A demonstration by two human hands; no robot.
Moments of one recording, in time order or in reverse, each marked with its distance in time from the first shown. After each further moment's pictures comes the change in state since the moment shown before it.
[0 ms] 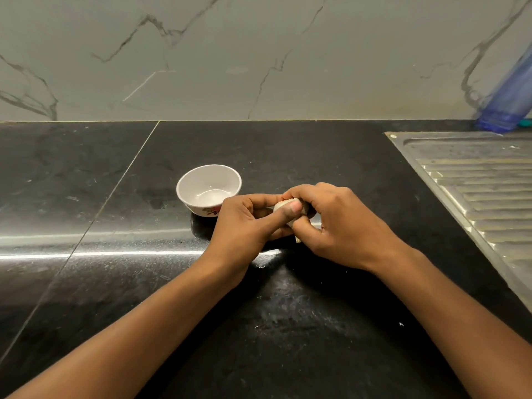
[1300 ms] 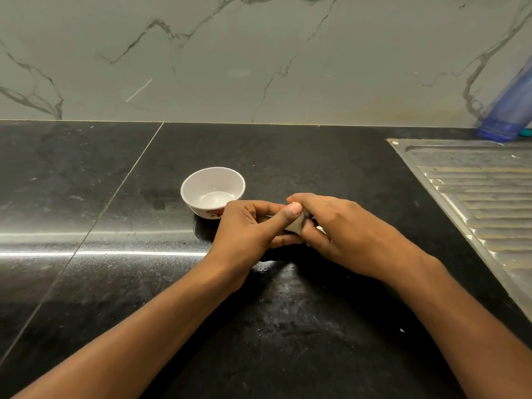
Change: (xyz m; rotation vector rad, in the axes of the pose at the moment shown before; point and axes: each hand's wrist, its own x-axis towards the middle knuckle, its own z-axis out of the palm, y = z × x) left_hand -0.002 0.001 0.000 0.000 0.029 -0.029; right_hand -0.003 -0.004 -0.015 -0.119 -0.160 -0.059
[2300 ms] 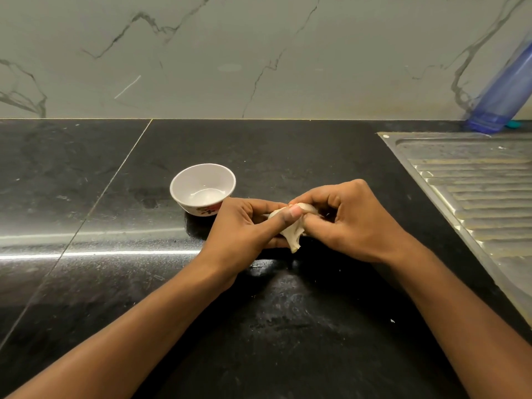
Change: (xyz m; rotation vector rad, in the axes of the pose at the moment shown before) left_hand -0.006 0.005 0.000 0.133 -0.095 -0.006; right_hand -0.009 0.015 -0.003 0.411 0.123 0.086
